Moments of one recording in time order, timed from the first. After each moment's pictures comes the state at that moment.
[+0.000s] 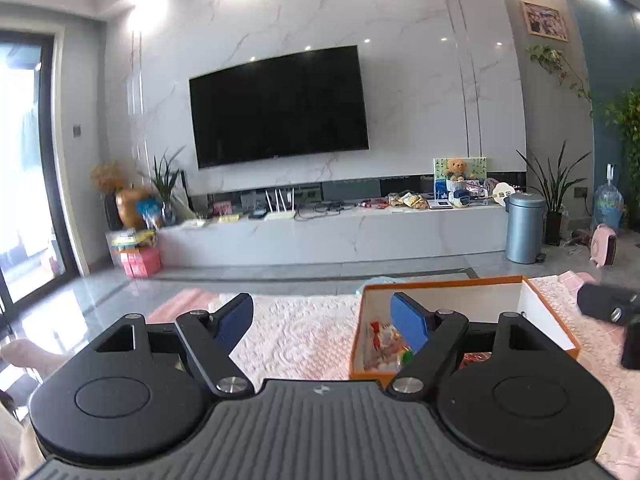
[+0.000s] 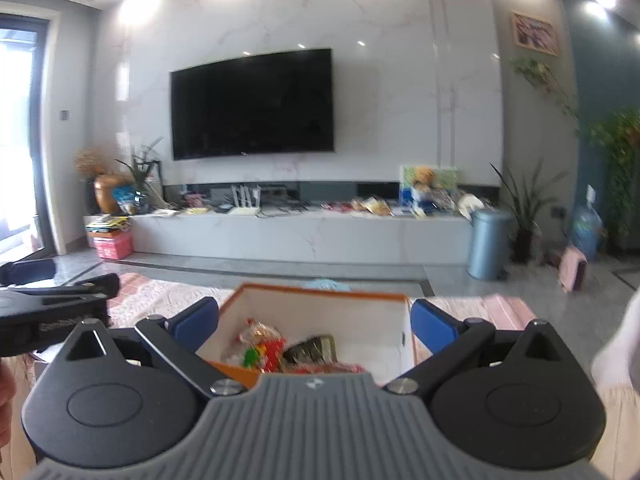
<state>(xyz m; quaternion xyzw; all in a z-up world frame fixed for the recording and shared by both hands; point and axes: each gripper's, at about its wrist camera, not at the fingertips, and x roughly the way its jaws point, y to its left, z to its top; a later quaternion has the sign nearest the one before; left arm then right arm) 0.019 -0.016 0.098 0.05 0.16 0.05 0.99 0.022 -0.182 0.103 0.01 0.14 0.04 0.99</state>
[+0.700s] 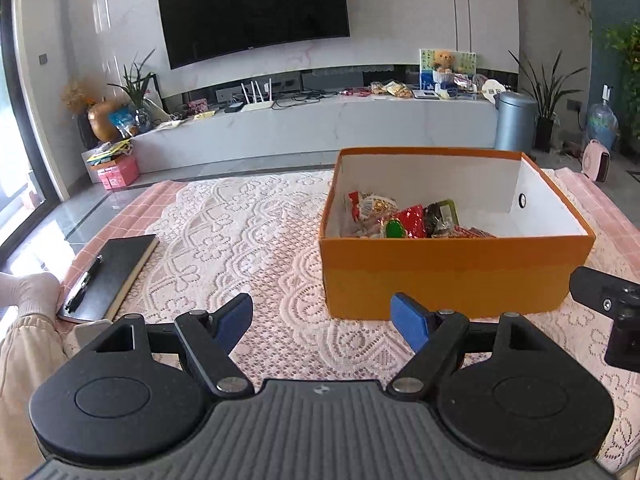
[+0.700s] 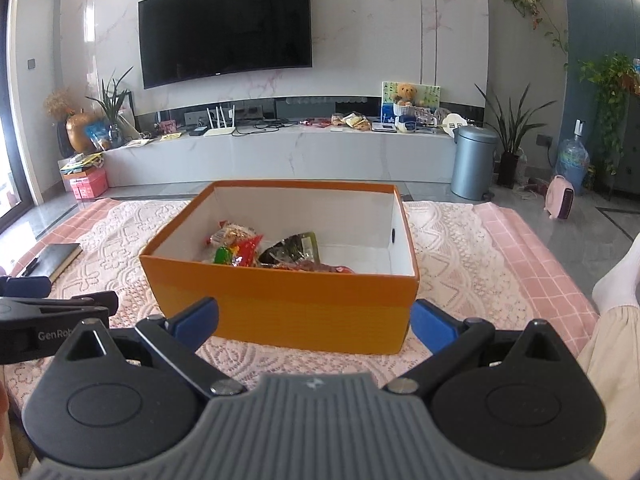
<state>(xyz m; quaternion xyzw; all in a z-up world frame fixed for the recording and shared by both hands) 0.054 -0.019 0.024 0.06 0.32 0.03 0.95 0.051 -0.180 0.028 0.01 0.26 0.02 0.97</state>
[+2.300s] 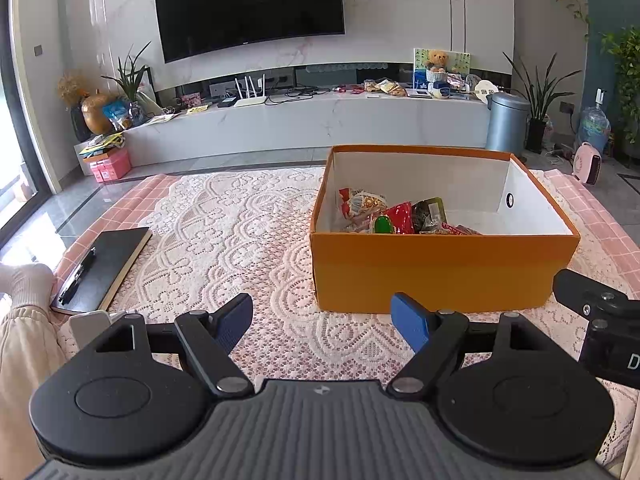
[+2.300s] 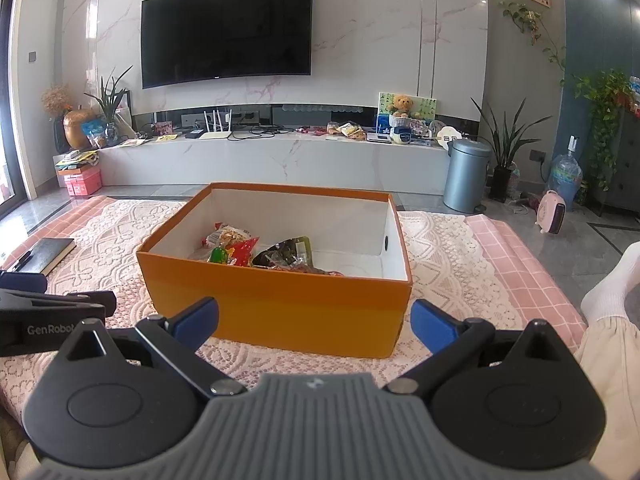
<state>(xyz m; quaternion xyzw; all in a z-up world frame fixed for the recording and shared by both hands) 0.047 -0.018 0.031 0.05 0.32 0.02 0.94 0.041 -0.175 0.029 -0.01 0.24 0.01 0.97</state>
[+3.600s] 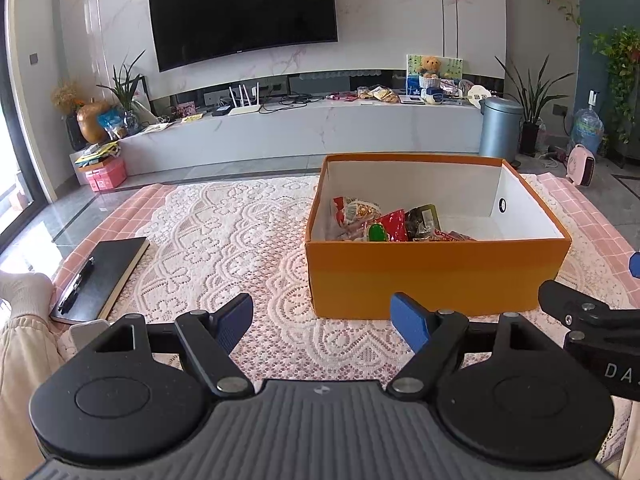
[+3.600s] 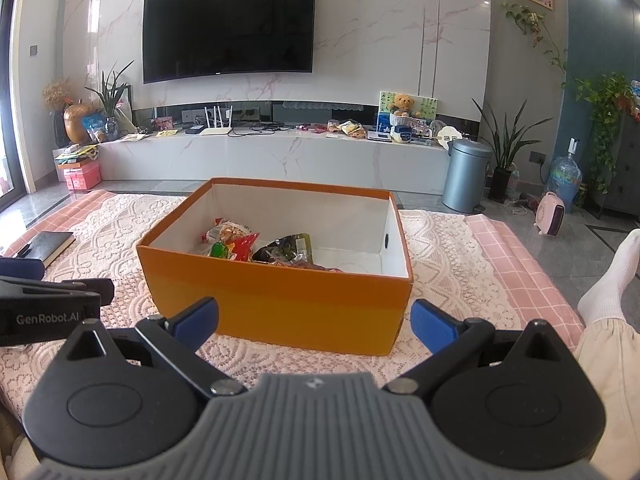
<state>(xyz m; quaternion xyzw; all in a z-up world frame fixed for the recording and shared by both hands) 0.043 -0.018 0.036 0.06 0.31 0.01 0.95 0.040 -0.175 0.027 -0.02 0.25 0.01 0.97</state>
